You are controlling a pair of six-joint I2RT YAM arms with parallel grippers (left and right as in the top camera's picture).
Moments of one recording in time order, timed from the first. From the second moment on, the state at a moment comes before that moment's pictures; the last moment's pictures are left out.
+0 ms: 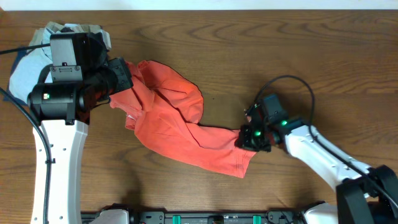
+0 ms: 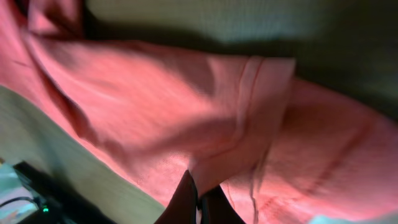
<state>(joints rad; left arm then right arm) 0.02 1.34 1.49 -1.02 0.26 -0.33 0.38 1.51 0.77 -0.55 -0.47 0.54</state>
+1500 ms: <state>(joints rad) 0.02 1.02 1.71 -0.88 0.20 -0.25 -0.31 1.24 2.19 -1.39 0.04 0.22</state>
